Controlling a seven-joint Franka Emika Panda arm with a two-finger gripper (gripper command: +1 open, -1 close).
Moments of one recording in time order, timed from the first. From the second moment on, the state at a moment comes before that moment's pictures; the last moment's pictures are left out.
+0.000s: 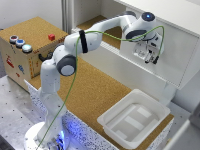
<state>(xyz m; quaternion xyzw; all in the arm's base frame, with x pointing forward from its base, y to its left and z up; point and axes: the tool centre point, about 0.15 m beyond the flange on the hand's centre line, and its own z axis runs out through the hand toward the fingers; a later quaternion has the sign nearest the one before) 0.551 -0.300 0.584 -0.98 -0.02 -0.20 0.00</state>
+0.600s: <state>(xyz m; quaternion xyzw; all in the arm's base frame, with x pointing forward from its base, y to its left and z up) 0.552 -0.295 0.584 -0.98 0.00 -0.20 0.00</state>
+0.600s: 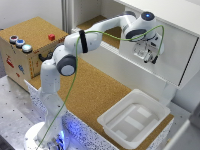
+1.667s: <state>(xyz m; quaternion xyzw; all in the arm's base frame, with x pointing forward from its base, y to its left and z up) 0.552 -0.168 0.585 -0.98 -0.01 -0.19 0.00</state>
